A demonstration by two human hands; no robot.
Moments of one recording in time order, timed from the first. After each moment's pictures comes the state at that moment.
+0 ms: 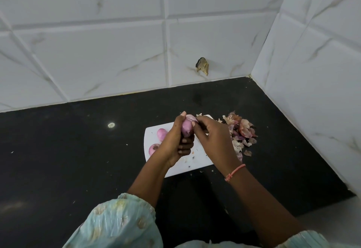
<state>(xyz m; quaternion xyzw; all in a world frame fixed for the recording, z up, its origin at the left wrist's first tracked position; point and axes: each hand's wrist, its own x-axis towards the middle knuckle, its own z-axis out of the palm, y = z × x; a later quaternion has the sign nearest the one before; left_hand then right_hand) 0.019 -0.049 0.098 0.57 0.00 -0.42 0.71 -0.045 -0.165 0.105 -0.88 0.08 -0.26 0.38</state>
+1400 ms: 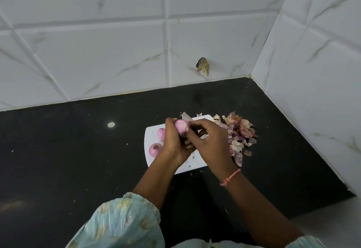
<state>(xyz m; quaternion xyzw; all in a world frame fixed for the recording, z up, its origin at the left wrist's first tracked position) 0.008 -0.062 0.109 0.44 0.17 -0.34 0.81 -0.051 -0.147 0.107 -0.84 0.11 -0.26 0.47</state>
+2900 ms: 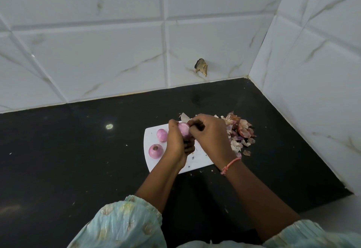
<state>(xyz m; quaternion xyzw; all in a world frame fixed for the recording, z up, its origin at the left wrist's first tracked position) -0.002 -0.066 0.111 0.55 0.15 -0.26 0.78 -0.035 -0.158 0.115 -0.89 0.10 -0.23 0.39</state>
